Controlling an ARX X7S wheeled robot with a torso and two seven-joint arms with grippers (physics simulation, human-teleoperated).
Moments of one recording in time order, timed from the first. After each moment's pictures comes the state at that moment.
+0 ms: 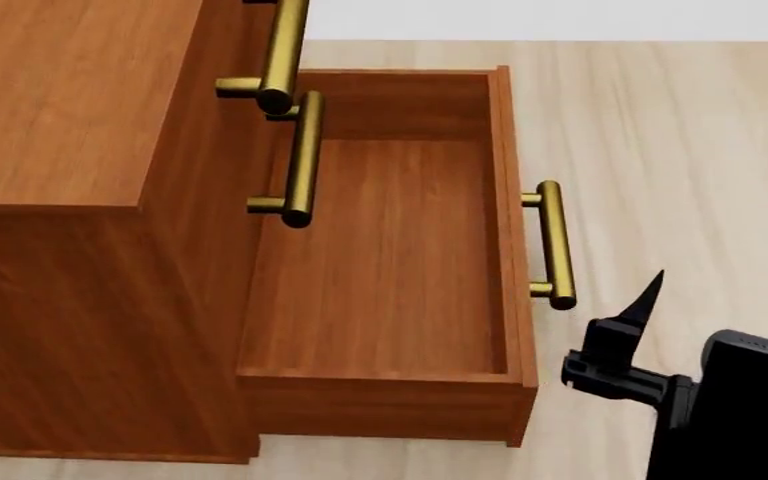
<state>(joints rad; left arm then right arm) -0.72 -0.45 -0.03 0.94 -0.74 -0.83 -0.46 0.33 0.32 -0.04 -0.15 0.29 0.31 0.41</state>
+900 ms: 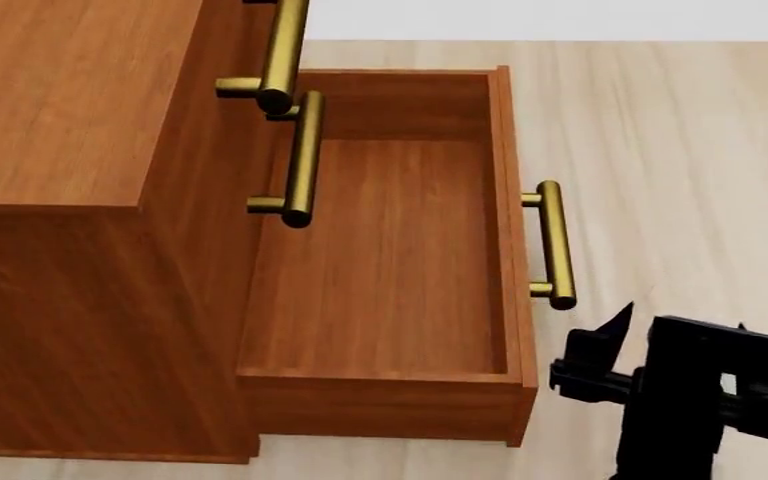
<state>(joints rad) -0.73 -0.47 -0.04 0.93 -0.77 -0.80 -0.48 0.57 0.26 -0.13 0.48 0.21 0.13 0.34</state>
